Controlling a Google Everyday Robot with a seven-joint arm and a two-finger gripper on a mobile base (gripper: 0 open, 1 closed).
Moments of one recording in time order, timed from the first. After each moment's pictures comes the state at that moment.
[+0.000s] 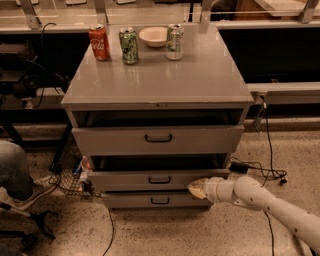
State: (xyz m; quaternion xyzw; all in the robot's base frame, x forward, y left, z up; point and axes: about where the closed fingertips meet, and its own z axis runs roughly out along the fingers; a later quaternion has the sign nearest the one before) arm 0.600 -0.154 0.403 -0.37 0.82 0.21 0.39
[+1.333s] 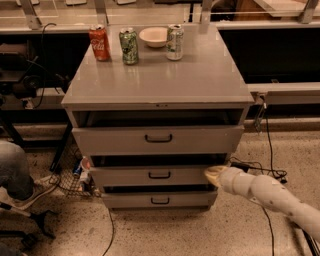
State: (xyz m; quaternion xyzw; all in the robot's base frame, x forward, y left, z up) arm 0.626 -0.216 0.478 -0.34 0.81 0.12 0.47
